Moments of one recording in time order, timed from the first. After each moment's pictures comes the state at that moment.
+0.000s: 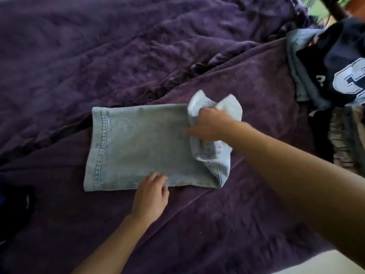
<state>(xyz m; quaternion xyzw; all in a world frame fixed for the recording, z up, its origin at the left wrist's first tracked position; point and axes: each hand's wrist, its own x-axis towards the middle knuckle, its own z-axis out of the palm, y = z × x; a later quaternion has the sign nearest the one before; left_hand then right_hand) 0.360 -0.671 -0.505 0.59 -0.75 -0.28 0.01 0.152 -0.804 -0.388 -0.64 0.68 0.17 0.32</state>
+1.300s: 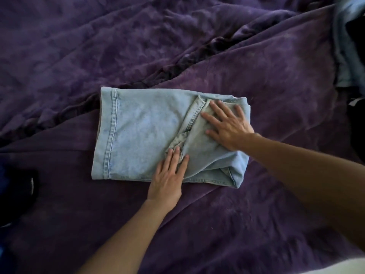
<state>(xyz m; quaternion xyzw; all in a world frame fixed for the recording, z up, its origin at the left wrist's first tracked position) 0.352 -0.670 -0.544 0.51 -0.82 -0.20 -0.14 0.120 -0.780 -0.548 -0.79 0.57 0.17 0.15</state>
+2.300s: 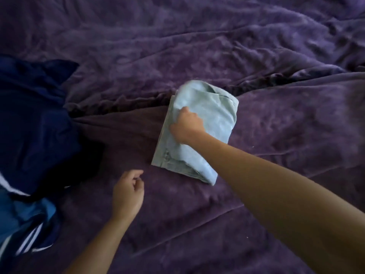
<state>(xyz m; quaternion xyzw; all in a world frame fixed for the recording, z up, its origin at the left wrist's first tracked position) 0.566 -0.626 -0.498 0.81 -0.45 -0.32 0.20 0.423 -0.805 -0.443 -0.63 0.68 0.02 0.38</state>
